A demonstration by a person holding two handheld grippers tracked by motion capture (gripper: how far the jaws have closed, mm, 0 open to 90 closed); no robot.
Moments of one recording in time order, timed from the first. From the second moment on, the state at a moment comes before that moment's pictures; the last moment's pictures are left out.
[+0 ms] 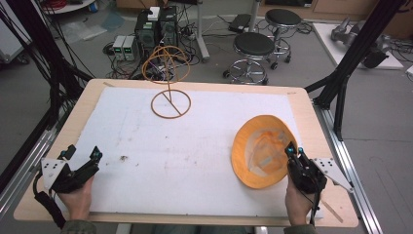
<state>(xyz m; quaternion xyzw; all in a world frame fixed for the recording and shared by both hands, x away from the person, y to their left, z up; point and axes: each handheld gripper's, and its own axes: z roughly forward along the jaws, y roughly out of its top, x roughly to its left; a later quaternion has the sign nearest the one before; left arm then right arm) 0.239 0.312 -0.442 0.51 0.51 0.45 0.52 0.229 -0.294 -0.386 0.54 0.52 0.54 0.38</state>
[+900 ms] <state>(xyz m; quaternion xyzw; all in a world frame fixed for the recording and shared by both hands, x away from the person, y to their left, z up) 0.232 0.298 -0.440 0.50 0.50 0.44 0.55 0.254 -0.247 -0.333 0.44 0.48 0.55 0.52</state>
